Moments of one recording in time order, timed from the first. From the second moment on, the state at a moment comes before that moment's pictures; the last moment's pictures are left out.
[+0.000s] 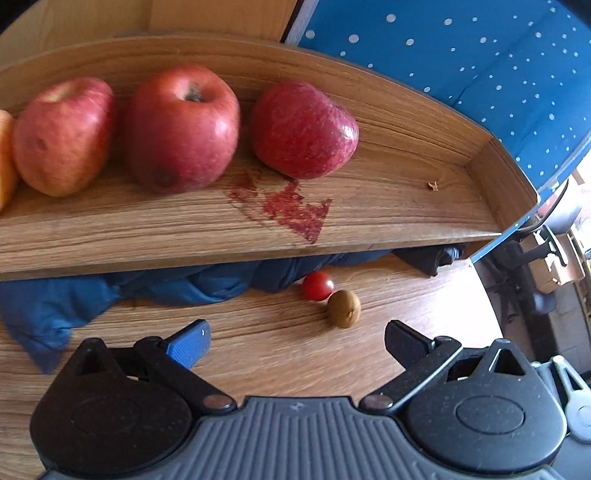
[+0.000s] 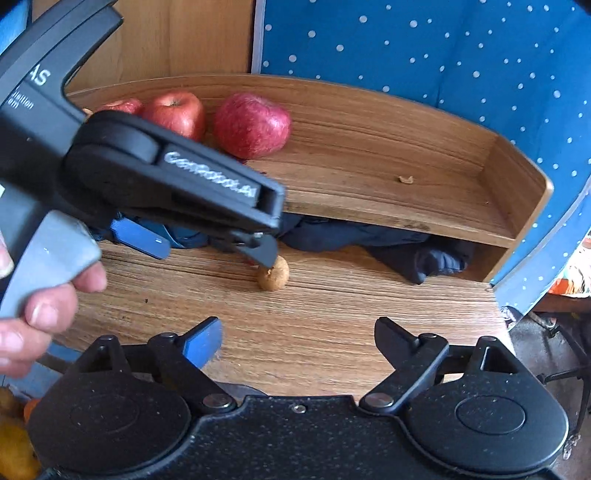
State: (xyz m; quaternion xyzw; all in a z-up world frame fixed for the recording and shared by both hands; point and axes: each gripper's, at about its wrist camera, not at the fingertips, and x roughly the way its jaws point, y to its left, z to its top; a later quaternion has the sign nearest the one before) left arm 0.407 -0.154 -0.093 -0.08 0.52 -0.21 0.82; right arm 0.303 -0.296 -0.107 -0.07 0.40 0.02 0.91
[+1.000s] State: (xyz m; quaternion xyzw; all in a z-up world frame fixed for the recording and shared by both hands) left arm 0.439 -0.154 -0.119 -0.17 0.54 -0.20 0.80; right arm 0.352 -0.287 -0.136 -0.03 0.39 0.03 0.92
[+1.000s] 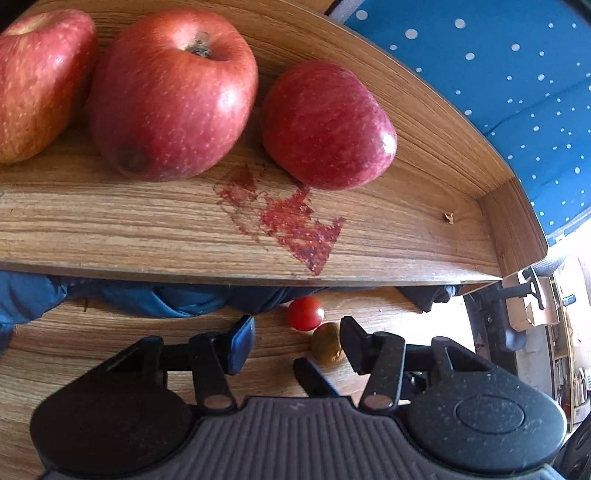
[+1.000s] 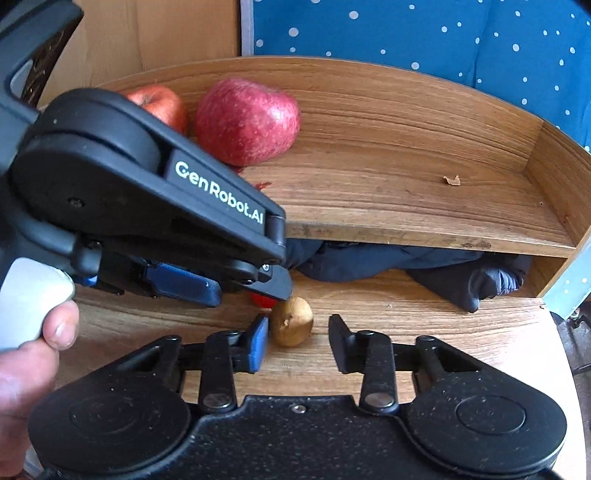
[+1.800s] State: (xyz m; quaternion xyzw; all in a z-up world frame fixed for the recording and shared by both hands) left arm 0.440 -0.183 -0.116 -0.12 0.52 -0.17 0.83; right arm 0.322 -0.301 -0.131 -0.02 0.40 0.01 0.92
